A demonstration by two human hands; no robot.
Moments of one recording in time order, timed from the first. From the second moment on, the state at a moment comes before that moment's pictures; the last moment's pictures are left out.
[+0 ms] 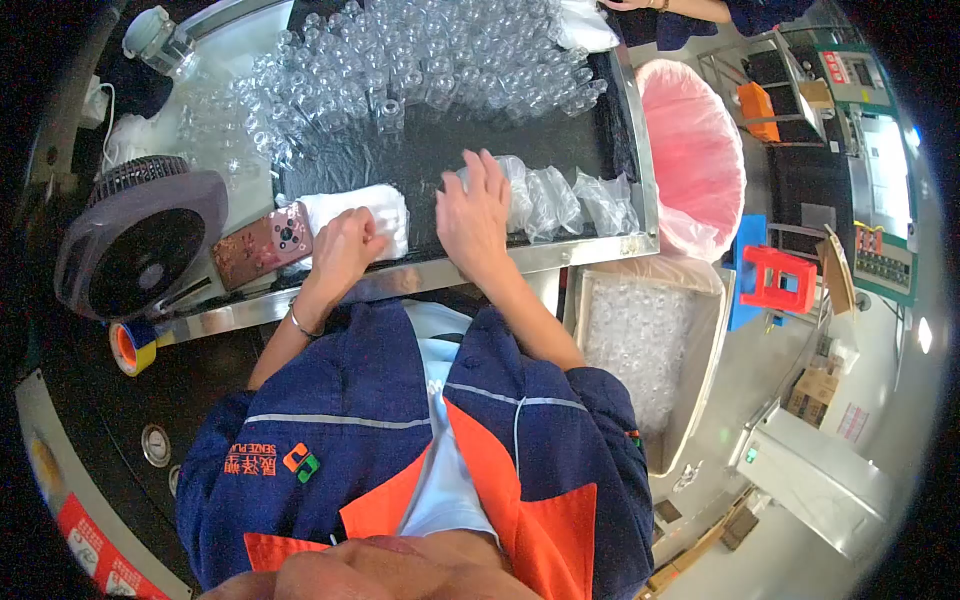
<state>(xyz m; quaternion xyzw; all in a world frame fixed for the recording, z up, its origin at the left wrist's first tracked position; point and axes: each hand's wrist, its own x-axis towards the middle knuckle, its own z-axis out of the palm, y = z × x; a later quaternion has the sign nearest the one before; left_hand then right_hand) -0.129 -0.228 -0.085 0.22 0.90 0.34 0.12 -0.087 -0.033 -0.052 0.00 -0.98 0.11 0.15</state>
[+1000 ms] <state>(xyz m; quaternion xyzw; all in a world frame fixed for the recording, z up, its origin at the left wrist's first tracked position) -0.132 -0.246 -0.086 0.07 0.72 0.65 0.24 -0.078 -0.058 -0.055 -0.19 -0.42 0.85 -0.27</state>
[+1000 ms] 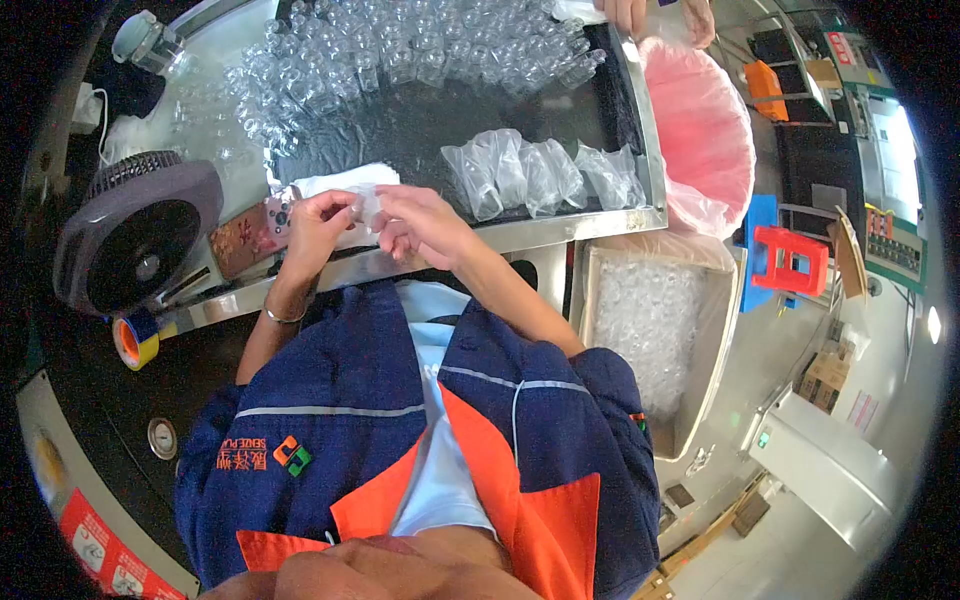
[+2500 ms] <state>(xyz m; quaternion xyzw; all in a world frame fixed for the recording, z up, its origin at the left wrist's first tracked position) -0.129 -0.236 -0.083 0.15 0.87 0.45 0.15 -0.199 -0.018 -0.065 0.01 -0.96 0.05 0.28</state>
